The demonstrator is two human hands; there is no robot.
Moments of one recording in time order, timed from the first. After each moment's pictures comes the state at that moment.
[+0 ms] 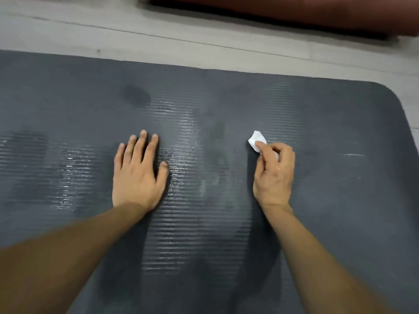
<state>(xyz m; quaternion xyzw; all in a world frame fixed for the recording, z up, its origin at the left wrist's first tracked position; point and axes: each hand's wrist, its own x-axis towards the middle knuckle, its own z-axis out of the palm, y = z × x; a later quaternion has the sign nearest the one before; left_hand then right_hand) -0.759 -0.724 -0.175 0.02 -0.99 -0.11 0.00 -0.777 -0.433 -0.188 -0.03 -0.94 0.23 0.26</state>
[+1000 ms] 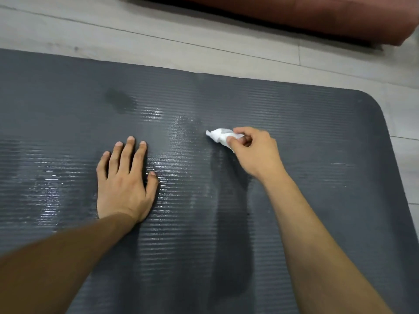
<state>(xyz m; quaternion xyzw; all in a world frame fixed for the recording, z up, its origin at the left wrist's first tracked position) -0.767 -0.721 -0.173 0.02 -1.00 -0.08 0.01 -0.850 -0.450 -0.117 -0.13 -0.93 0.33 -0.09</state>
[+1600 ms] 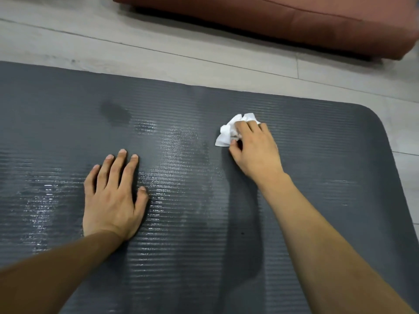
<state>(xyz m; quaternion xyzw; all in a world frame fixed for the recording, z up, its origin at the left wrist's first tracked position) -0.769 -0.720 -0.173 0.02 -1.00 -0.08 0.01 -0.896 -0.422 -0.156 0.11 -0.99 0.07 0.07</state>
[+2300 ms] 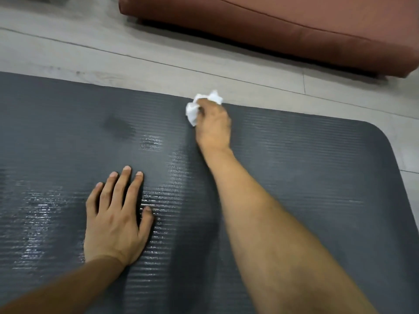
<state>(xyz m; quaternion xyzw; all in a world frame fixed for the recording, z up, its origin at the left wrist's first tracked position) -0.772 -0.722 -0.173 0.02 -1.00 -0.08 0.01 -0.989 -0.542 -0.167 -0.01 -0.95 0.28 0.13</state>
